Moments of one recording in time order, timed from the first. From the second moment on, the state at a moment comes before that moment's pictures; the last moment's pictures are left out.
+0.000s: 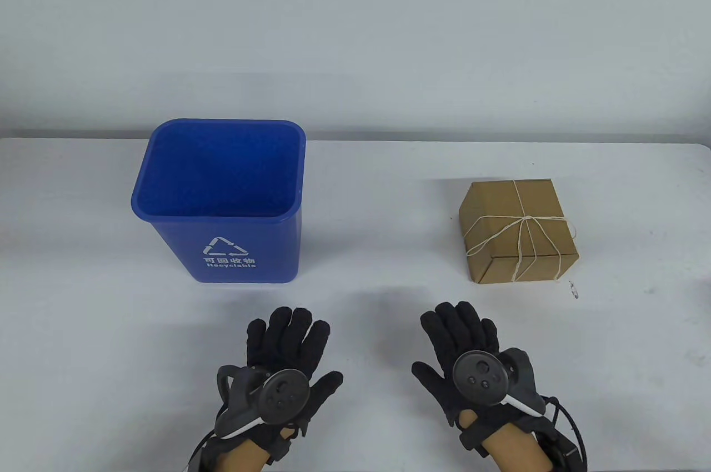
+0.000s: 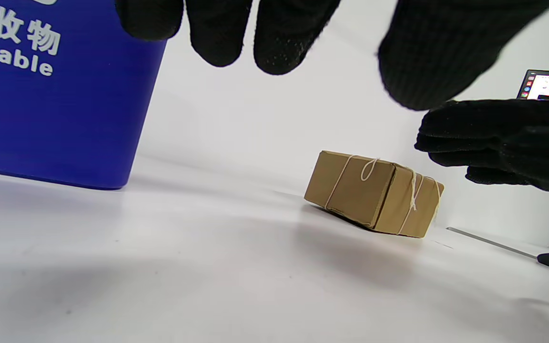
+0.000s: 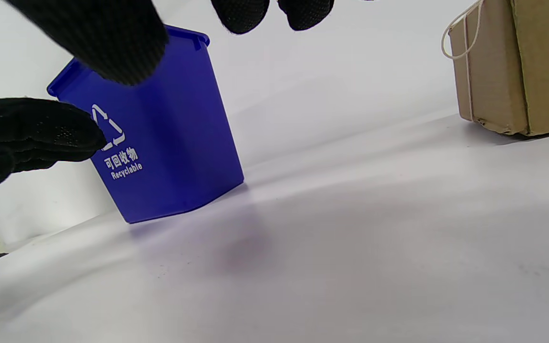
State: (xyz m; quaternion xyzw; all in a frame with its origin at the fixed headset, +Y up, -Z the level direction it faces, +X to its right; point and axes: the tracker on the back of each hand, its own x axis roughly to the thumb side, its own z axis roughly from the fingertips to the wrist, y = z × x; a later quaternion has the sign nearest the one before) left_hand -0.136 -0.704 -0.201 0.05 -0.19 0.13 0.97; right_hand 0.162 -0.711 -0.229 0.23 -0.01 0.96 0.19
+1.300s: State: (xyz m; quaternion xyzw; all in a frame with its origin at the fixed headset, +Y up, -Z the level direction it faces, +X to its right) left_hand -0.141 -0.707 -0.206 0.04 -0.17 0.14 0.97; right_hand 0.279 -0.697 -0.321 0.01 -0.03 0.99 0.15
